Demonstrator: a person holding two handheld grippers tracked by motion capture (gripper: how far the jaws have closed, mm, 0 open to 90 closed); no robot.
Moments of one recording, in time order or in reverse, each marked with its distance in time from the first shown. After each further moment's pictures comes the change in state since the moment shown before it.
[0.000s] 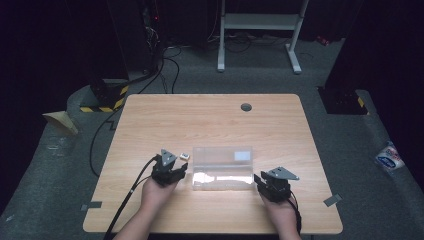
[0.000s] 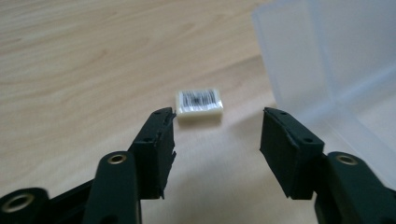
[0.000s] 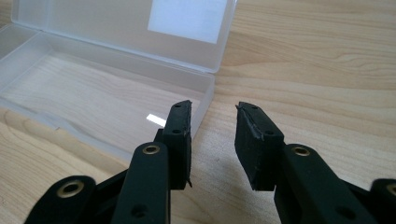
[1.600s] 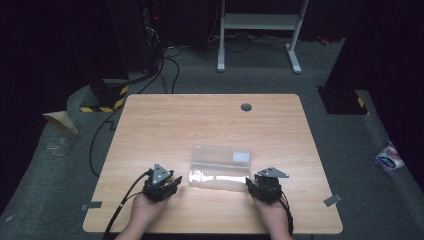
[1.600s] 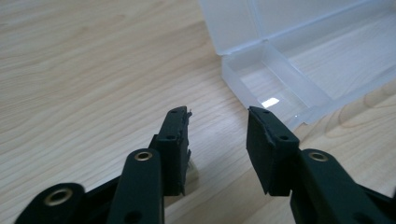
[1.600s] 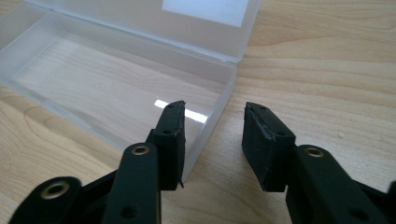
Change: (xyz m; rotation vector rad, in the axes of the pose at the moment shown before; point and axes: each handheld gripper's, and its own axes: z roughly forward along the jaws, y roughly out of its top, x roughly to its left) left arm -0.015 -0.041 -0.038 -0.003 -0.067 0.088; right arm 0.022 0.003 0.013 0.086 0.016 0.062
